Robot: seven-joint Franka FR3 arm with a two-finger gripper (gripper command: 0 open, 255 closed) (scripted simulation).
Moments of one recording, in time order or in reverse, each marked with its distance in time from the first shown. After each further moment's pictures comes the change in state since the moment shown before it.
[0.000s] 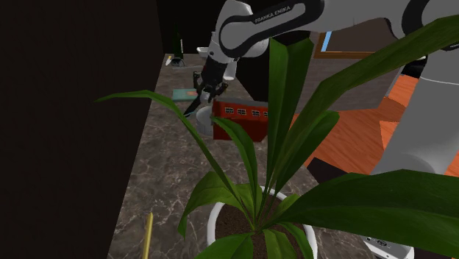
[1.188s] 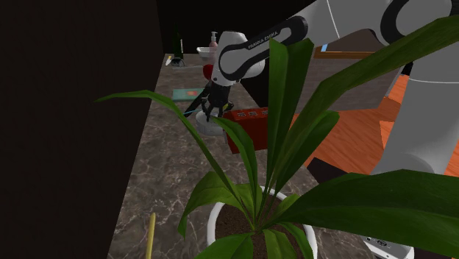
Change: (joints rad) arm -0.010 0.094 -0.015 -0.068 -0.021 -0.017 -0.032
